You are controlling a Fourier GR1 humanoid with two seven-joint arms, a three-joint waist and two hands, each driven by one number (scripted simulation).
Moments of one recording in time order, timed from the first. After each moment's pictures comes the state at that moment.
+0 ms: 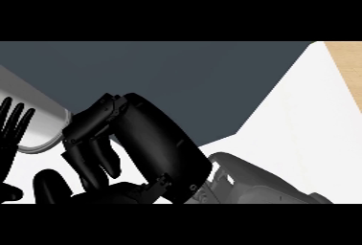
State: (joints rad) left arm 0.05 0.59 0.05 -1.41 0.86 -0.41 -0.38; right arm -0.91 -0.02 0.60 -1.75 -0.23 -0.36 0.56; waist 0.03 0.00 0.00
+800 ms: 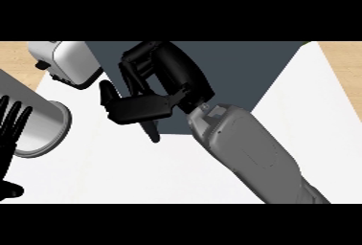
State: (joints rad) left arm 0.03 0.55 0.11 -1.40 0.81 -0.42 -0.35; right arm -0.94 0.00 0.40 -1.39 -0.35 -0.19 0.31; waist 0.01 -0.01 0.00
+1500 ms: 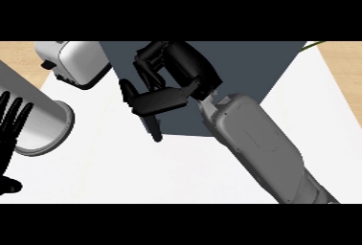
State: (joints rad) left arm 0.00 0.54 0.13 -1.37 0.82 -0.45 -0.32; right arm -0.94 -0.04 0.36 -1.28 -0.34 0.00 0.15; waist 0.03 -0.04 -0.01
